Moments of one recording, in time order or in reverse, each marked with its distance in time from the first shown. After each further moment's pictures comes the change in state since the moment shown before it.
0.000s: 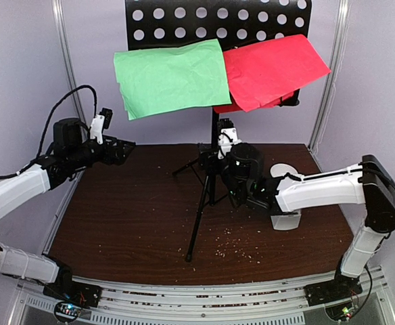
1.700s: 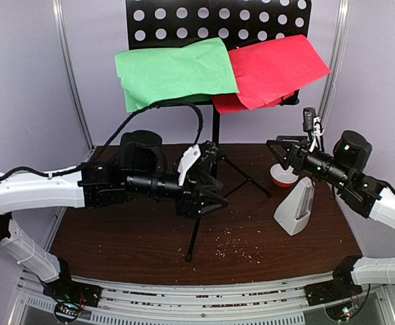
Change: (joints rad) left arm -0.786 0.235 0.236 -0.015 0.104 0.019; right arm -0.435 -0.816 -0.361 -0.431 -0.937 0.182
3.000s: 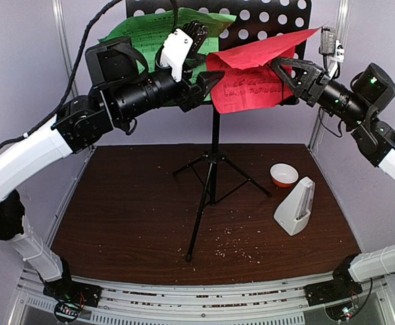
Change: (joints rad) left arm 0.002 0.149 0.689 -0.090 -0.556 0.471; right arm 0.000 0.235 0.606 0.007 -0.309 0.077
